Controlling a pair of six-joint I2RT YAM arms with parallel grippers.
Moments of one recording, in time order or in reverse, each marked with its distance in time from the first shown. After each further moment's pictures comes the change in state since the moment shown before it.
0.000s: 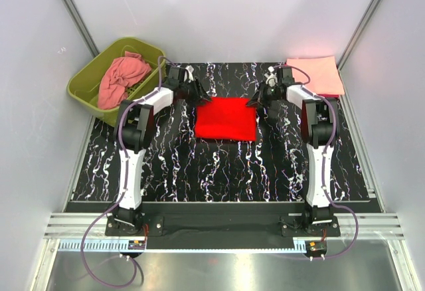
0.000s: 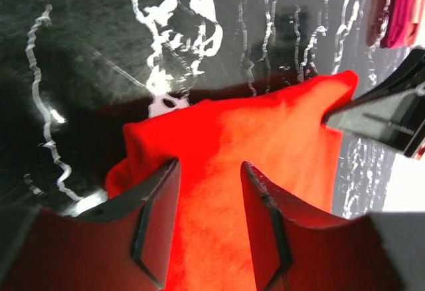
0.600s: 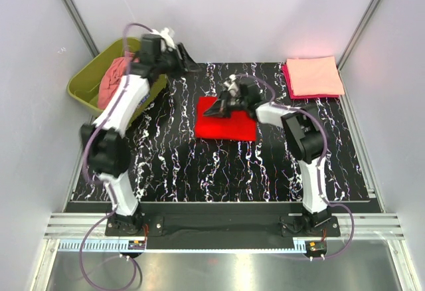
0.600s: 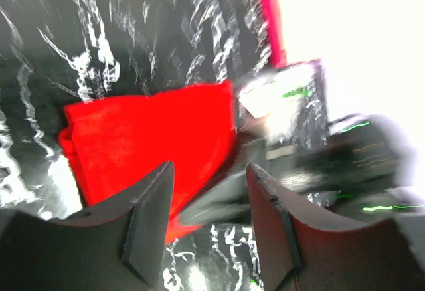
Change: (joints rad) left arm 0.025 -0.375 0.089 -0.238 -0.020 0.035; right arm 0.303 -0.214 -0.311 0.534 -0.093 0.485
